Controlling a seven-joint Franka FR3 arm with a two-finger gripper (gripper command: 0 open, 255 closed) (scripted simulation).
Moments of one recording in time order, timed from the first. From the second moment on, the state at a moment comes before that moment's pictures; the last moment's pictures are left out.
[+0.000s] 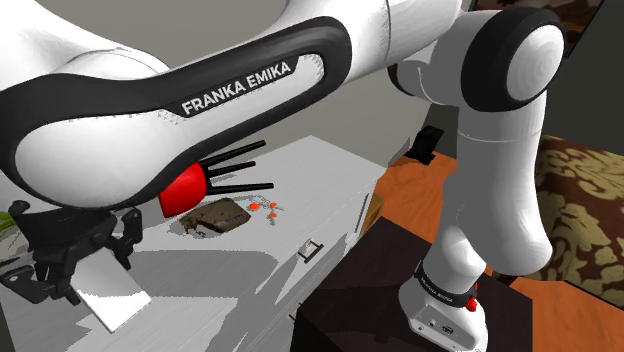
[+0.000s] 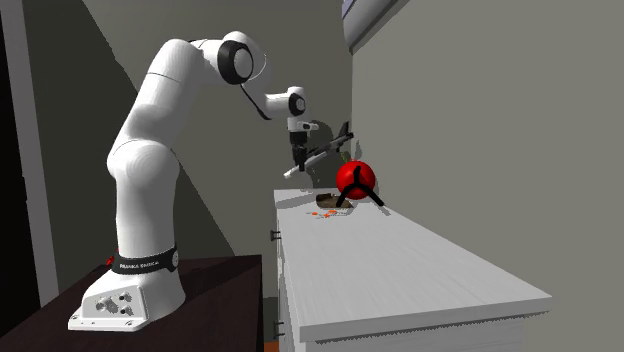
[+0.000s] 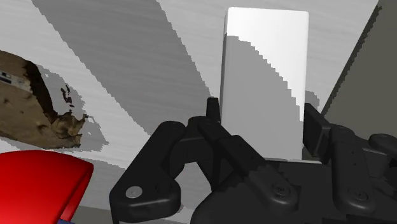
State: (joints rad) arm 0.60 0.40 0.38 -1.58 -0.18 1.99 0.85
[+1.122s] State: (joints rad) arm 0.62 0.49 0.36 -1.67 -0.22 2.17 0.89
